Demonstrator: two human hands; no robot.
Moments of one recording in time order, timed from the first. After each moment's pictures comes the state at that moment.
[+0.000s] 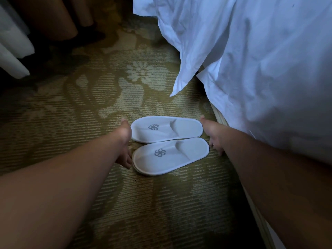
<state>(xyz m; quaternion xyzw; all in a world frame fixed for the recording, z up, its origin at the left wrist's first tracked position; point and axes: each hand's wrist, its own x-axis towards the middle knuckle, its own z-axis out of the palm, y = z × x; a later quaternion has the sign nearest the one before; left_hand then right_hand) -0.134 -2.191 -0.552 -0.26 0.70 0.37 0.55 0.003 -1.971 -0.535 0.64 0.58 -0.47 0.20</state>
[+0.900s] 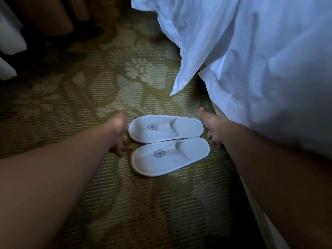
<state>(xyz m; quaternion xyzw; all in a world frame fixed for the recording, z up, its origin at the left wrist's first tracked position) -0.164 -2.182 -0.559 -0.21 0.73 0.38 0.52 -0.016 -1.959 -0.539 0.65 0.58 -0.47 0.17</state>
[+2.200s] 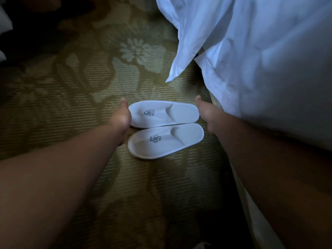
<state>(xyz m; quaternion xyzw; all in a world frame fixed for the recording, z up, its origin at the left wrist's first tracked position) -0.128 -2.177 -0.547 -0.19 0.73 0.51 0.42 -0.007 -1.974 -0.527 0.64 0.61 -0.47 0.08</state>
